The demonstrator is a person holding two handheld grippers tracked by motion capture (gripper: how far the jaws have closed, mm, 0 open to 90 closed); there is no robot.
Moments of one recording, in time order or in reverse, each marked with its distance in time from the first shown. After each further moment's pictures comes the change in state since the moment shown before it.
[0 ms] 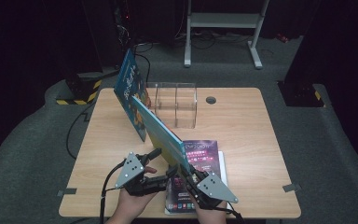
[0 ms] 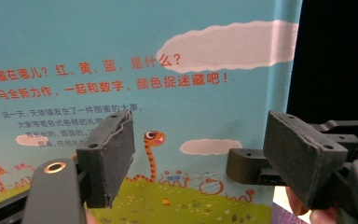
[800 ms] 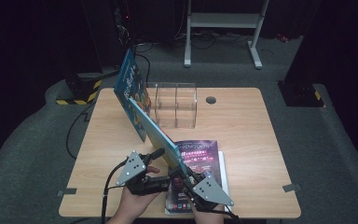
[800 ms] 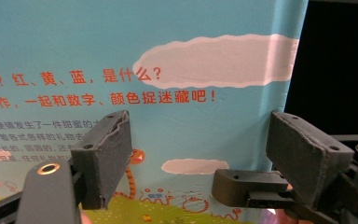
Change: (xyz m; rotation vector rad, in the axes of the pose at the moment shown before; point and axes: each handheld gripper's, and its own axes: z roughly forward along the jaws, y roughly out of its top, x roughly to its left) left arm 0.000 0.001 0.005 0.004 -0.046 -0.036; right arm 0.009 -0.002 0.001 0.000 0.006 -0.023
